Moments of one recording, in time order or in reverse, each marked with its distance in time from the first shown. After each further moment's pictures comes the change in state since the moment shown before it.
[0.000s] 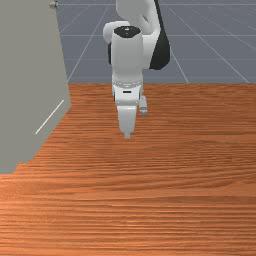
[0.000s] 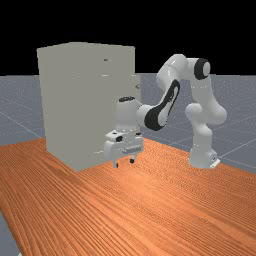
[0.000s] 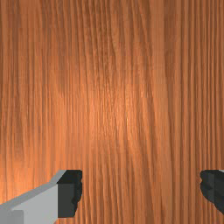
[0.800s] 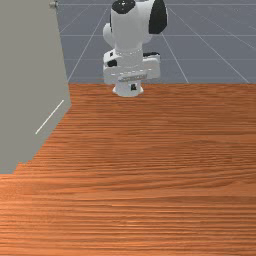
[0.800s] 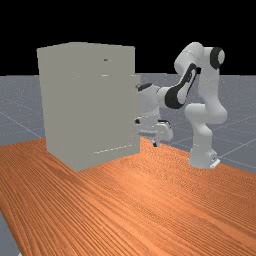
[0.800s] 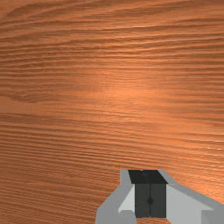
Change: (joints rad) arm 0.081 -0.451 -0.075 -0.425 0.125 -0.275 1.434
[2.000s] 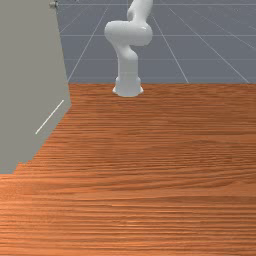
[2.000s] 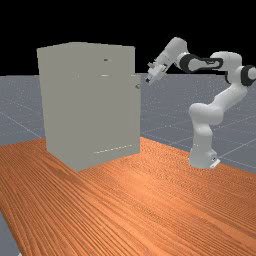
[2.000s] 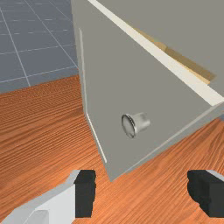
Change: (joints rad) arm -0.502 -1.010 -0.075 -0.281 -0.468 0.091 0.247
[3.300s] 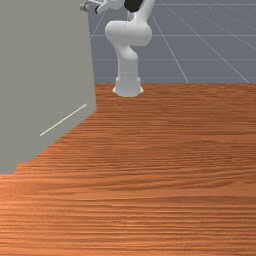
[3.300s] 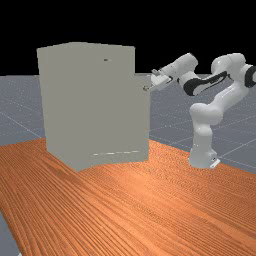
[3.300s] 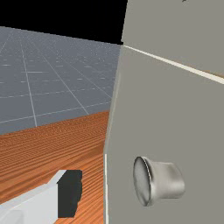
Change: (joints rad) arm -0.063 0.050 0.287 -0.213 -0.120 0.567 0.381
